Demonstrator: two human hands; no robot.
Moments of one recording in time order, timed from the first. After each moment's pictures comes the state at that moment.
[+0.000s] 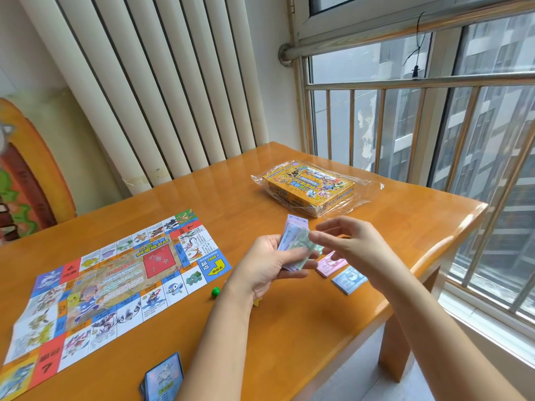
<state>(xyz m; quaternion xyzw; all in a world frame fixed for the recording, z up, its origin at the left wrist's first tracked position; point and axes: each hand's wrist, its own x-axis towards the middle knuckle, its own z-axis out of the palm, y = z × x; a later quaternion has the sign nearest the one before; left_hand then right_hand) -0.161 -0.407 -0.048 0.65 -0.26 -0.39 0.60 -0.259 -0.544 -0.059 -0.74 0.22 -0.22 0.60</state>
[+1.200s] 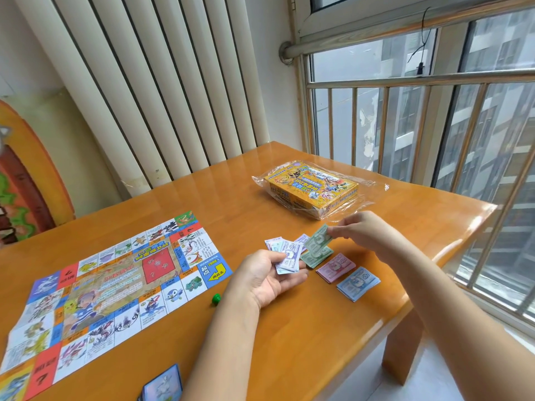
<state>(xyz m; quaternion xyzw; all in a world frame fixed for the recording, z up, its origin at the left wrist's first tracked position) -0.140 -0.417 -0.063 0.58 0.00 -0.46 0.67 -0.222 -0.597 -0.064 -0.81 0.33 -0.12 0.48</state>
